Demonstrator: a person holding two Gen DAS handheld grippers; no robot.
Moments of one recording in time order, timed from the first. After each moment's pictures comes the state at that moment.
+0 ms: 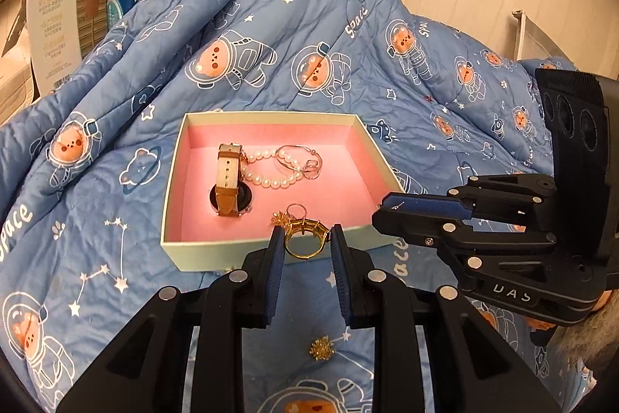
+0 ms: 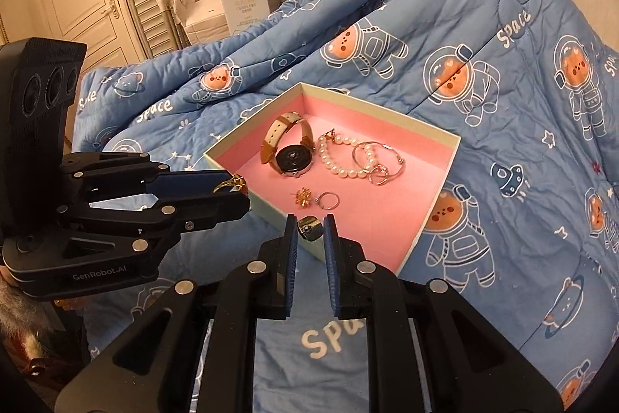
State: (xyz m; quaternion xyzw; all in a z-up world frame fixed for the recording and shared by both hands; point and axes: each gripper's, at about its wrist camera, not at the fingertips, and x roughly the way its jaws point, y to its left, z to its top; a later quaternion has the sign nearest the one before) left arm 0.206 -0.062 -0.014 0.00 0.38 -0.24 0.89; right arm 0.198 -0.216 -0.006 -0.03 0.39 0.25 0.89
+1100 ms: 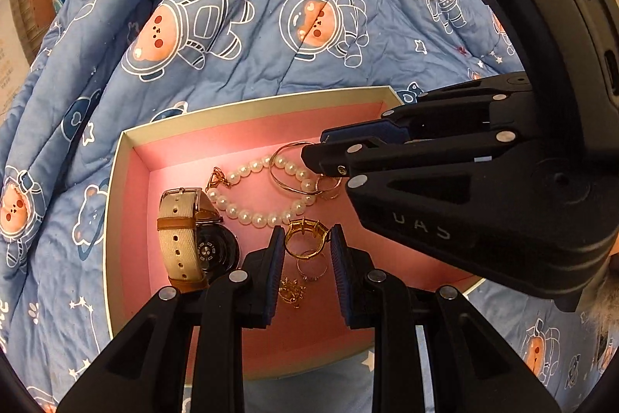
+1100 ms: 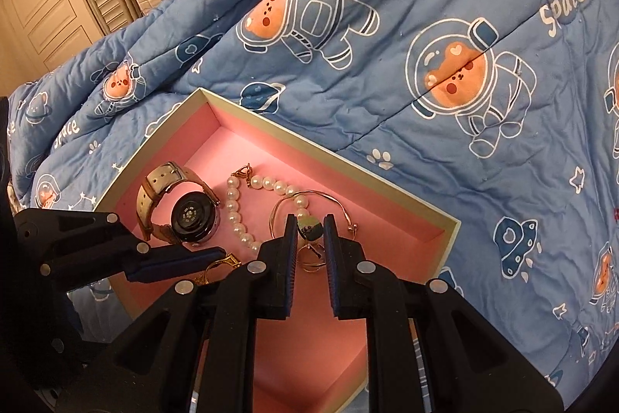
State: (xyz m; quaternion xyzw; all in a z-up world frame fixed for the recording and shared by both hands) left arm 0.296 -0.111 -0.055 0.07 0.46 -0.24 0.85; right arm 0.334 -0.202 -0.039 -0.06 0.48 0.21 0.85
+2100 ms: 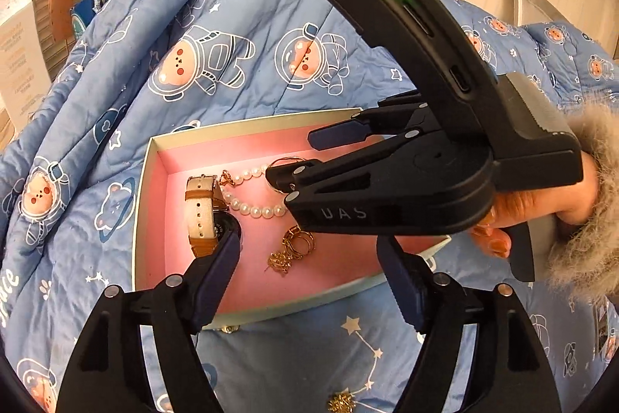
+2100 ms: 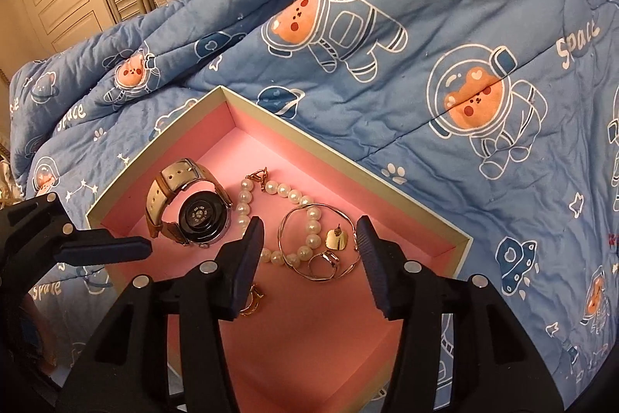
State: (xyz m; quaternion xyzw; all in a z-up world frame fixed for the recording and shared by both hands) left arm 0.235 -0.093 -0.027 0.05 0.40 -0.25 0.88; right arm 0.323 -0.191 -0.033 -0.09 0.45 0.22 0.86
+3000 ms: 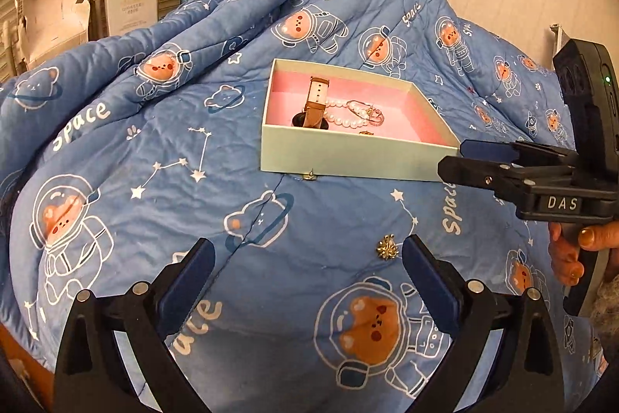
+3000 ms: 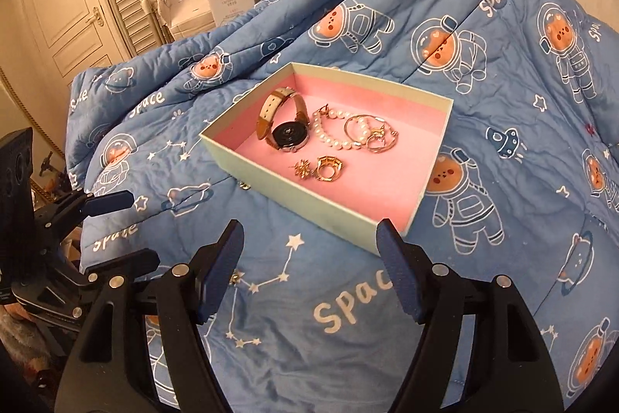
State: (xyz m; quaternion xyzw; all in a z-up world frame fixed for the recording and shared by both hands) left arm 0.127 -0.004 -0.047 -0.03 0.39 -0.15 0.91; right arm 0.172 -0.212 -0.028 -0.01 0.40 0.23 0.89
